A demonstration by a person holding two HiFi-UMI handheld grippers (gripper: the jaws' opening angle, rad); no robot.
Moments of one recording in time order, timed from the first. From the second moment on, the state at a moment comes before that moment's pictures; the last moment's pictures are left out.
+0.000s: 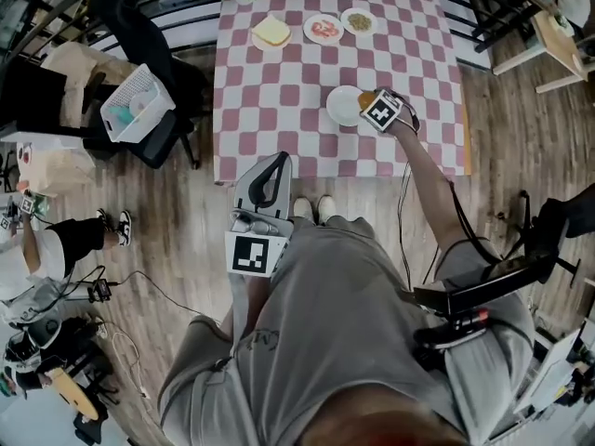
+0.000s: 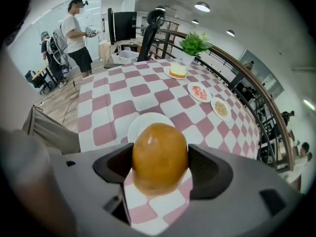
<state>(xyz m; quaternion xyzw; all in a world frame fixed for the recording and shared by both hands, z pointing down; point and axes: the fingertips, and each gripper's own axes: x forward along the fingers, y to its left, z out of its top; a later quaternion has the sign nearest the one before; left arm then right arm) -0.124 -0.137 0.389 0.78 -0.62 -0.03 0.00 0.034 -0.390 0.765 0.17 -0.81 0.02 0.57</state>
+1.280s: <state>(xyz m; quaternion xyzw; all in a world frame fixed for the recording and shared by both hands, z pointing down) -0.037 -0.181 0.412 0.87 -0.49 0.00 0.02 0.189 -0.402 0.791 0.28 -0.77 0.11 0.57</state>
